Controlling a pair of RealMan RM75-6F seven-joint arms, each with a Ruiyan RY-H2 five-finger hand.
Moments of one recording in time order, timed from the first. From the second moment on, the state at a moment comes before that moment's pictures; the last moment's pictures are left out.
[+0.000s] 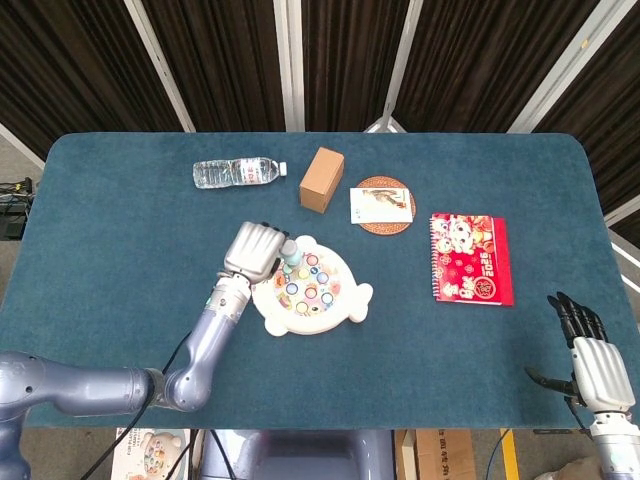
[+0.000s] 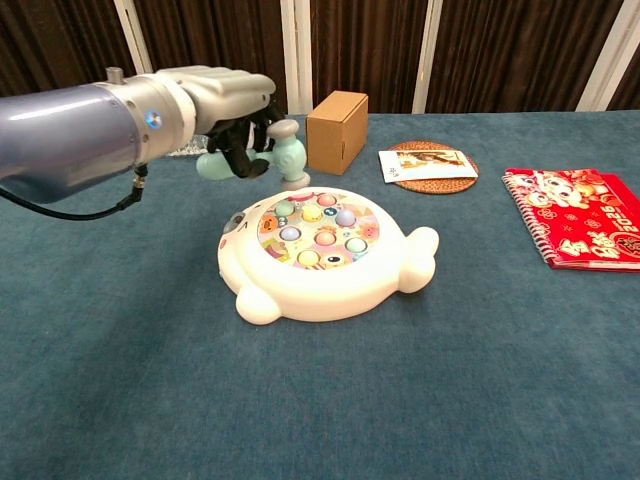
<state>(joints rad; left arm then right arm) -1.07 -1.61 -0.25 -1.60 0.61 1.15 0.89 0.06 -1.07 0.05 -1.72 -1.44 1.40 0.15</state>
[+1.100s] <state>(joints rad) -0.73 -1.49 -0.01 -1.54 0.84 1.17 0.60 0.06 -1.08 0.04 -1.73 -1.47 1.41 0.12</state>
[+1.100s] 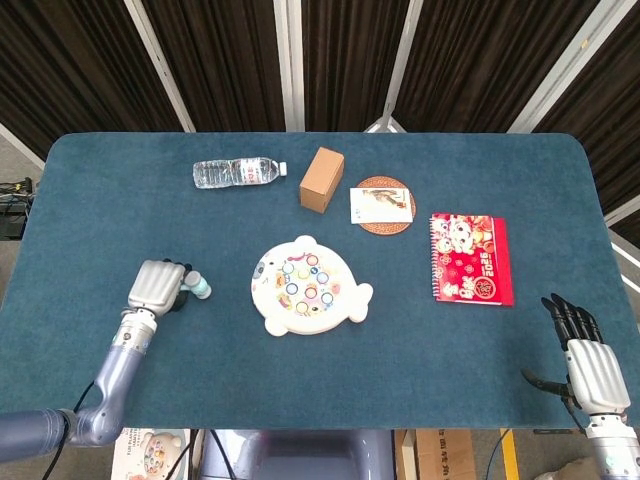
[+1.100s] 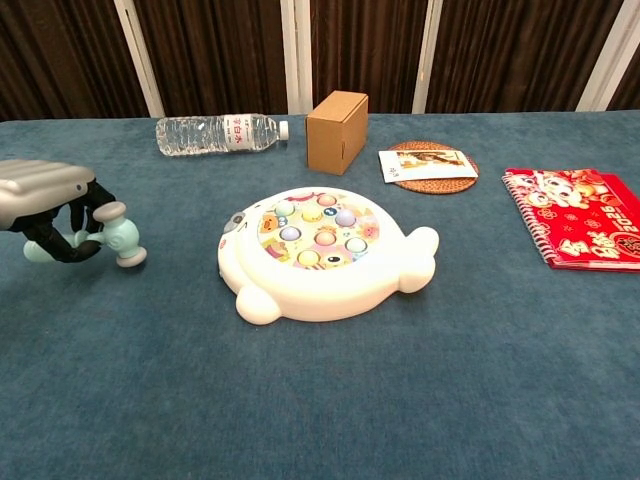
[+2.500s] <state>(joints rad) -0.65 -1.54 -0.08 -1.47 0.88 1.22 0.65 0.06 -1.07 0.03 -1.74 -1.48 1.41 0.12</state>
